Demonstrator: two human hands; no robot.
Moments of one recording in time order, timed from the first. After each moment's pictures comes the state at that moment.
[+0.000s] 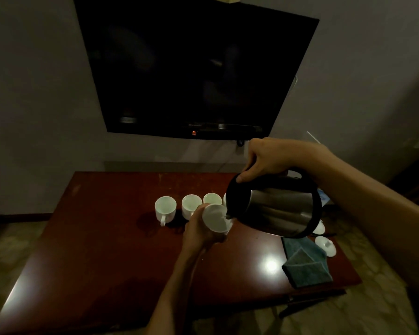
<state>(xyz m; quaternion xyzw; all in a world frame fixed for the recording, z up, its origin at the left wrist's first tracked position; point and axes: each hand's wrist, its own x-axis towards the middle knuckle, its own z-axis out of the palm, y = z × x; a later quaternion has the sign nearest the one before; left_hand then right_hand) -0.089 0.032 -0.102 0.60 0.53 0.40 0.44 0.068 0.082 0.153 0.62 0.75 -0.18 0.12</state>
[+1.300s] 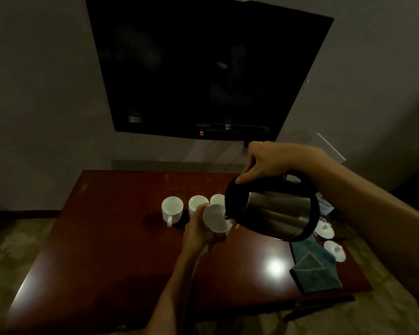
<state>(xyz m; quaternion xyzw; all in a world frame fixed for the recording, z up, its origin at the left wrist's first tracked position) -0.108 0.033 -0.093 0.57 0.55 0.39 0.47 0.052 0.098 0.137 0.61 0.76 -0.19 0.11</state>
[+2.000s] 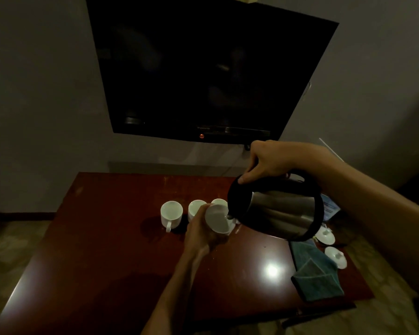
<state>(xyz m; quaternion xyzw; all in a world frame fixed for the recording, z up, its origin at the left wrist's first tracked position) -0.105 0.057 -0.095 0.57 0.58 0.36 0.46 0.043 0.116 0.143 0.61 0.76 -0.18 0.13</state>
